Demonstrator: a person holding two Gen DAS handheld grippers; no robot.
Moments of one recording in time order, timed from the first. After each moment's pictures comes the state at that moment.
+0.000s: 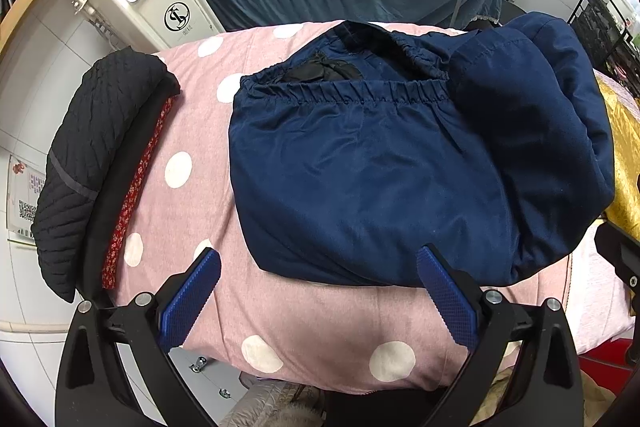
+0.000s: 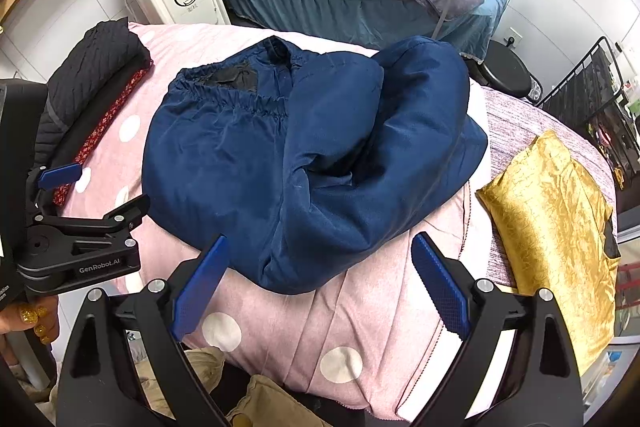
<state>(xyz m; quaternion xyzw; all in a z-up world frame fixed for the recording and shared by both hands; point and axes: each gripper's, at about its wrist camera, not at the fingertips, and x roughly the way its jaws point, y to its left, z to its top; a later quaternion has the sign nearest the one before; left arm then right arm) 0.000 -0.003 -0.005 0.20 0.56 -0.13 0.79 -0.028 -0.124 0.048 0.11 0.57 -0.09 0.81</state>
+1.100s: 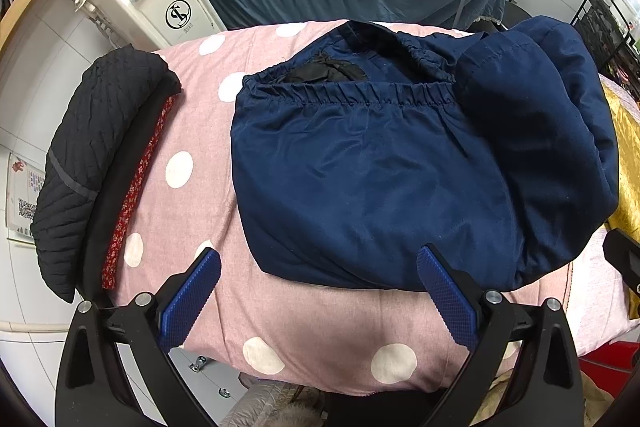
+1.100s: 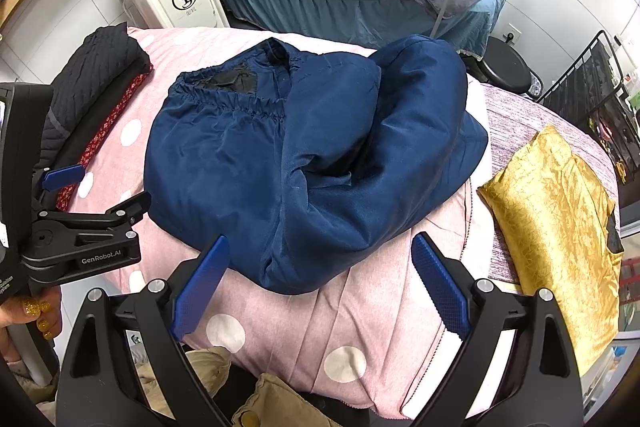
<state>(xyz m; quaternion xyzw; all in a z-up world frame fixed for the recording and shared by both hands) 0.006 -0.001 -0.006 0.20 0.57 -0.13 0.79 -0.029 -0.128 0.048 0.12 0.57 -0.09 0.81</state>
